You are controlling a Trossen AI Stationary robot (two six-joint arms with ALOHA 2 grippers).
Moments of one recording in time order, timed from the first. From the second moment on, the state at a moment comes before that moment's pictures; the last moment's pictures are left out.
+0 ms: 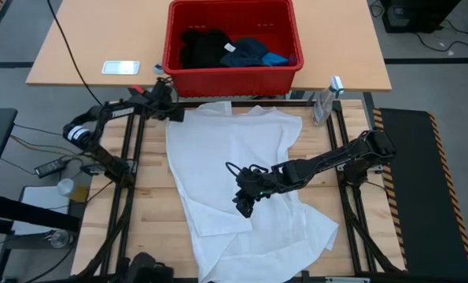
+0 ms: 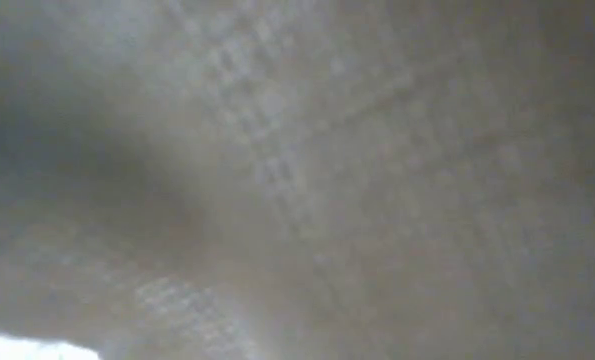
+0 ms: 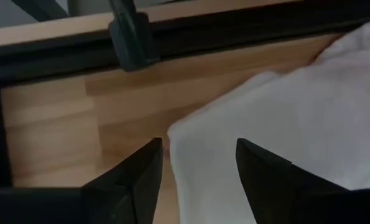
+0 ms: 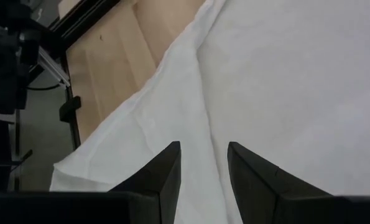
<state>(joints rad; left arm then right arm) 1.04 1.55 0.82 -0.37 -0.10 -0.33 0.25 1.71 1.27 -0.34 0.07 0.82</state>
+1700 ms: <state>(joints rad) 0.86 1.64 0.98 -0.68 -0.44 -0.73 0.23 1.68 1.27 -0.35 0.06 0.75</state>
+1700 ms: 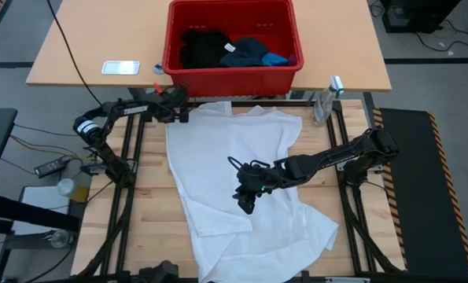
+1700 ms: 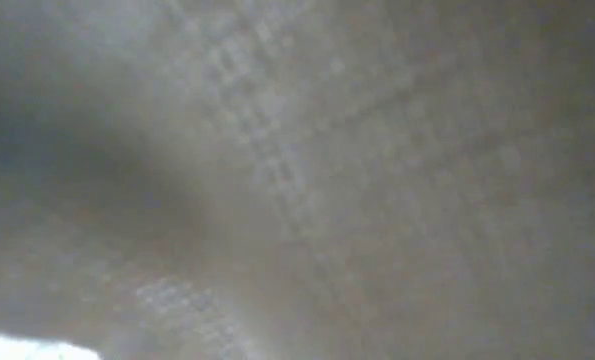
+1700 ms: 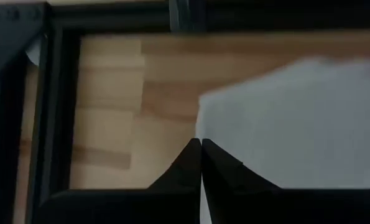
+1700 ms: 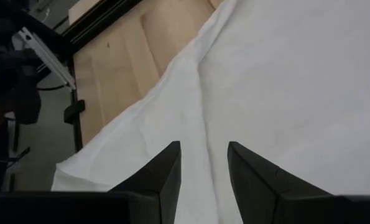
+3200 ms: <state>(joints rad) 0.89 1.63 0.98 -0.58 -0.25 -0.53 0.23 1.65 1.27 -0.36 0.06 0.76</state>
